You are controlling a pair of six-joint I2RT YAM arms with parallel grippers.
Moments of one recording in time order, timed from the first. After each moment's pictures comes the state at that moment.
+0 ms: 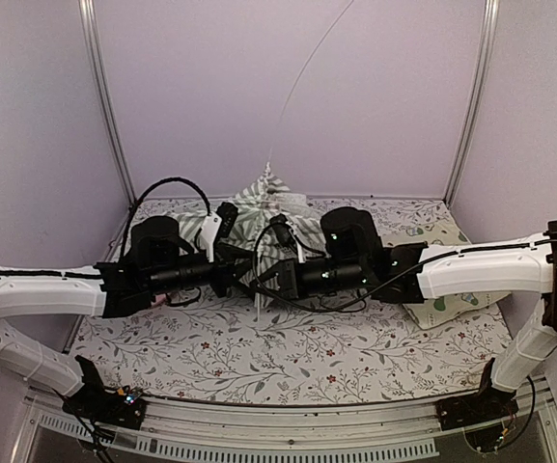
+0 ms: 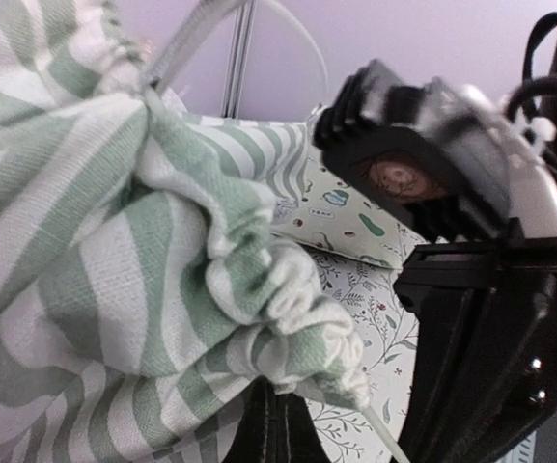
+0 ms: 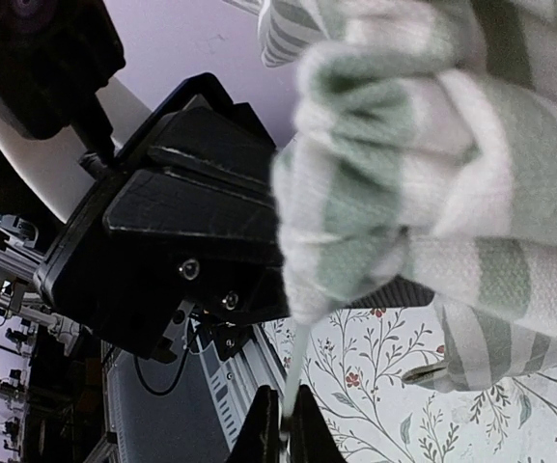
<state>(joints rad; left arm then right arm) -0.88 1.26 0.70 0.35 0.15 -0.19 1.07 1.62 1.11 0.14 -0.31 0.70</state>
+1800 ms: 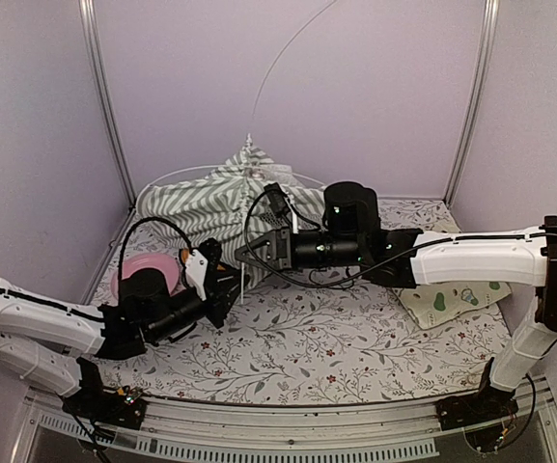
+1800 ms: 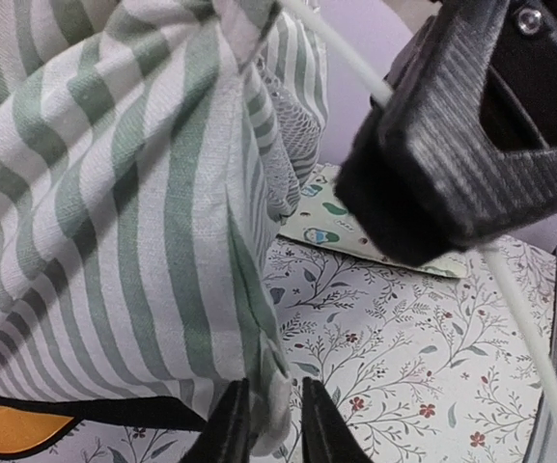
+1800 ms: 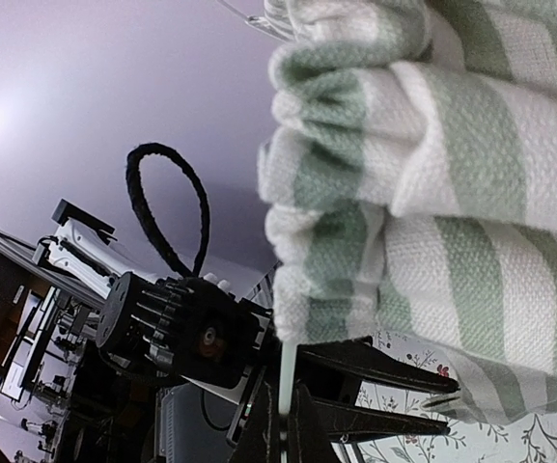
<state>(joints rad) -1.07 1.21 0.40 0.75 -0.27 -0.07 1.03 1.66 1.22 0.28 -0.42 0.78</state>
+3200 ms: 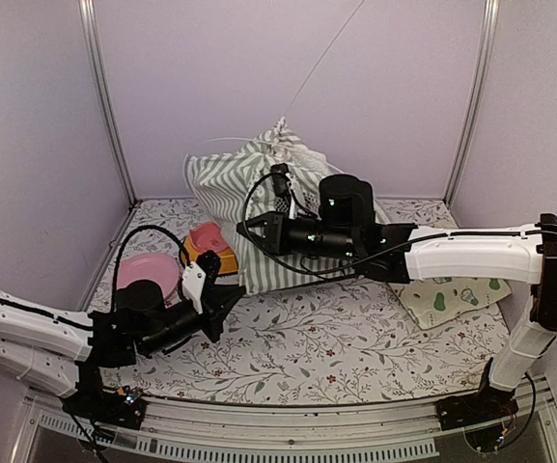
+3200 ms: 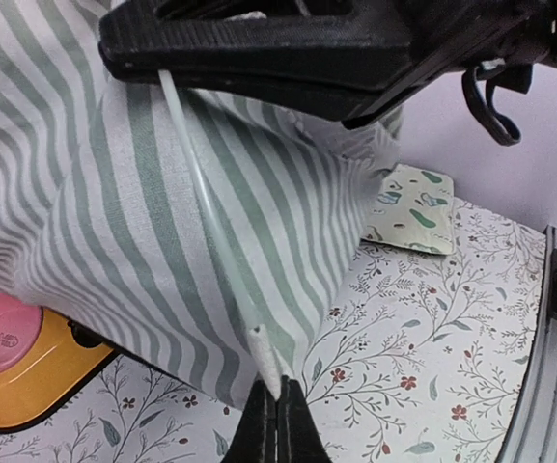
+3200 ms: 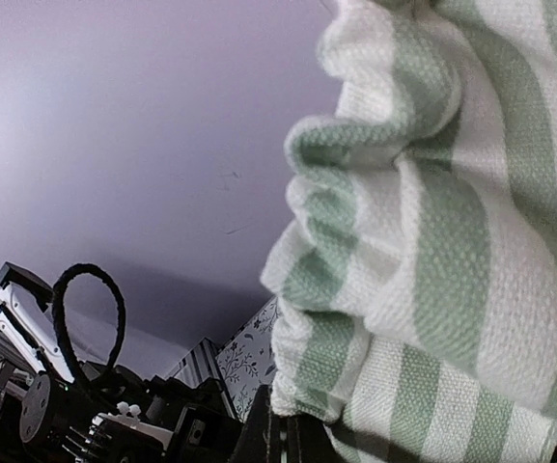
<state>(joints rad) -1.18 1.13 0.38 0.62 -0.35 -0.08 1.03 1.70 1.29 0.29 -0.15 0.64</state>
